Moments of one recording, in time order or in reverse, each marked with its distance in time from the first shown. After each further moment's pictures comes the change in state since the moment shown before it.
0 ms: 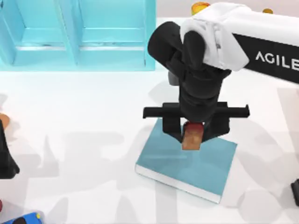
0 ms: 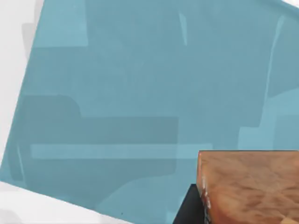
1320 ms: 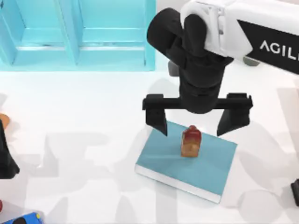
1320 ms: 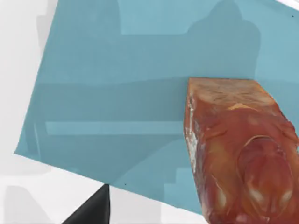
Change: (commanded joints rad) left arm 0.000 0.000 0.000 0.000 0.000 0.000; right arm -0.002 -0.008 0.087 -0.096 0.000 -0.001
